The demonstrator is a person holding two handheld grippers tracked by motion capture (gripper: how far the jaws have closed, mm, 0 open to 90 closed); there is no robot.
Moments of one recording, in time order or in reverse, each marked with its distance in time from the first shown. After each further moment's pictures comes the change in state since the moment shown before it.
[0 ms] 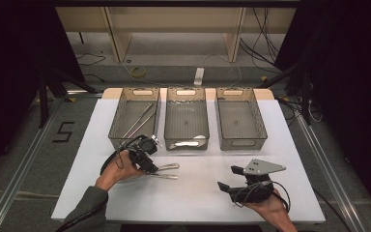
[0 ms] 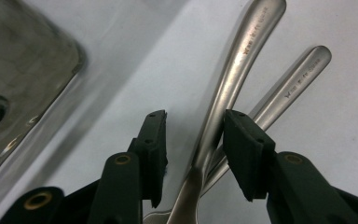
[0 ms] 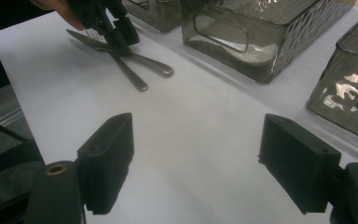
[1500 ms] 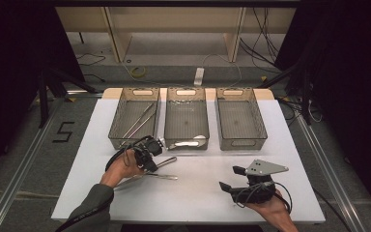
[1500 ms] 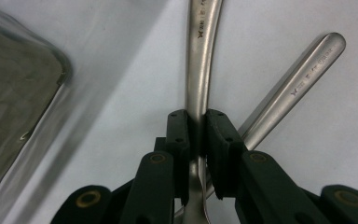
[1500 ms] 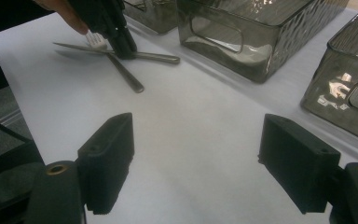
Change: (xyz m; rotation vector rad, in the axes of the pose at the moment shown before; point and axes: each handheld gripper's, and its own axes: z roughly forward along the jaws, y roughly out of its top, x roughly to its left) left arm -0.006 0.012 0.008 0.095 0.028 0.074; right arm 0.000 -0.001 -0.005 -0.008 -0.011 0.006
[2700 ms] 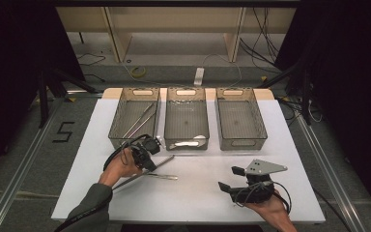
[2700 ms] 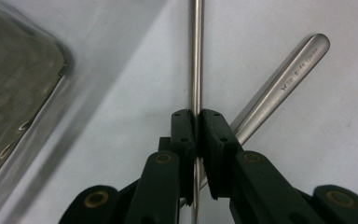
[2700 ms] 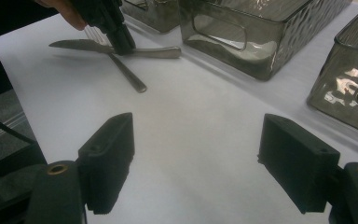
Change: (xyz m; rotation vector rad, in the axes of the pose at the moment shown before) left arm 0.005 -0.005 -0.006 -0.017 -0.044 -0.026; right arm 0.000 -0.001 0.004 0.007 0.013 0.020
